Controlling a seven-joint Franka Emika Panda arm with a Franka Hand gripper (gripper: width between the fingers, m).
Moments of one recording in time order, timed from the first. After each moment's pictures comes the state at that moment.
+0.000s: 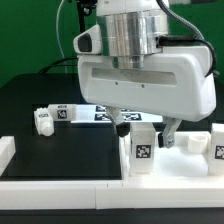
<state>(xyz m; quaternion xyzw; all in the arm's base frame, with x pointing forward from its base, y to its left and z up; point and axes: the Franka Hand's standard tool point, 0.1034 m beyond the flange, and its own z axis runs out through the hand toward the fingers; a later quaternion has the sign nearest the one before) 0.632 0.000 0.074 -0.93 0.35 -0.02 0.06</state>
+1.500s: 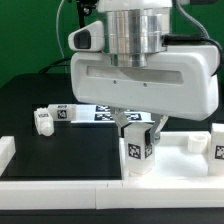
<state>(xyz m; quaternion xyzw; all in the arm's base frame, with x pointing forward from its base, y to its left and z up) 0.636 -0.007 0.076 -0.89 0.45 -0.02 0.05</state>
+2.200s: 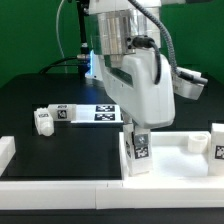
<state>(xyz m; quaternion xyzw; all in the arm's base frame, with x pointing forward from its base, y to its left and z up) 0.634 -0.009 0.076 -0.75 0.66 0.00 0.07</state>
